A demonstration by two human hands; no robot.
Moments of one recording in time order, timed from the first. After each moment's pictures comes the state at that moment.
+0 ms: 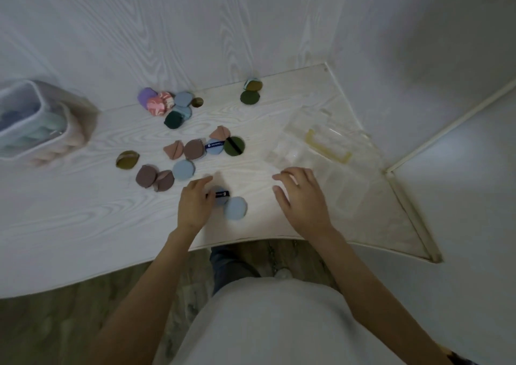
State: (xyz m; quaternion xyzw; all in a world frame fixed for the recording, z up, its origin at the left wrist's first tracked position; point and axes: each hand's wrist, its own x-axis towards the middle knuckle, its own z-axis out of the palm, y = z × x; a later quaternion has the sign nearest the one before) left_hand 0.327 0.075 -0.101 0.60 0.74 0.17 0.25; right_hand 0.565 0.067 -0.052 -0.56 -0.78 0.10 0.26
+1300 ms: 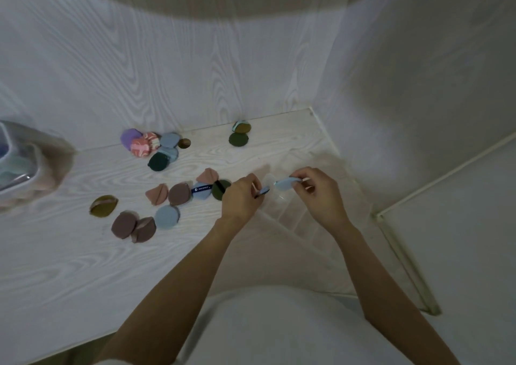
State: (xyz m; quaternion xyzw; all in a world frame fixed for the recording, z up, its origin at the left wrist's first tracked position) left_hand 0.430 0.187 -0.082 0.68 0.65 0.24 0.25; right_hand 0.605 0.161 -0.029 -0.61 -0.66 0.27 0.35
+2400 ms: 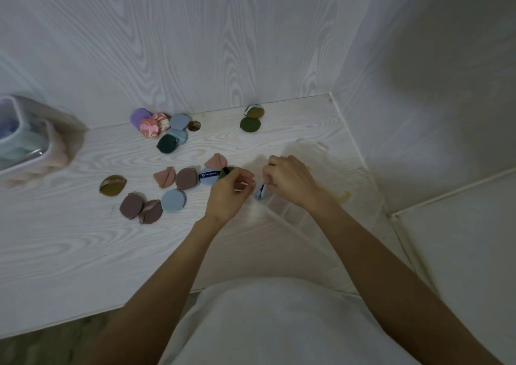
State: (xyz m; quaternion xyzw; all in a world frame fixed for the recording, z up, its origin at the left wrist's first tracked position) left_hand 0.392 0.168 -0.082 0.61 0.63 0.34 0.35; right_hand 0.556 0.216 -0.050 -0.45 -0.88 0.12 0.02
